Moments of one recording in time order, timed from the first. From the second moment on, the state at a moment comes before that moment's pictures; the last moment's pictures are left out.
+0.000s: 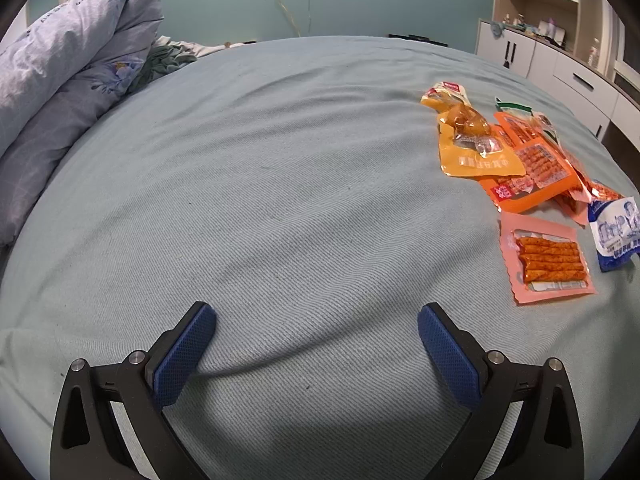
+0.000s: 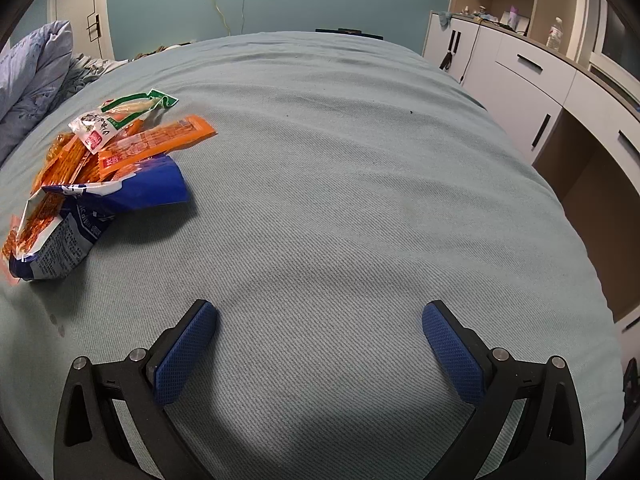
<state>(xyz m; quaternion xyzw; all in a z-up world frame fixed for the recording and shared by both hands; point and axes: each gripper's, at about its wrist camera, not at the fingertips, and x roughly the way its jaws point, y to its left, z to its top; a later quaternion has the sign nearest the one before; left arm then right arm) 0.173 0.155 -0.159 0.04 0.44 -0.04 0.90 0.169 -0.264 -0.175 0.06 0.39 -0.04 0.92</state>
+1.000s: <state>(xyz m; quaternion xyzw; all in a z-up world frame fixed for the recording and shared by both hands) 0.174 0.159 -0.161 0.03 0.44 -0.05 0.90 0.169 -0.264 -0.175 0.06 0.40 -0.05 0.92</state>
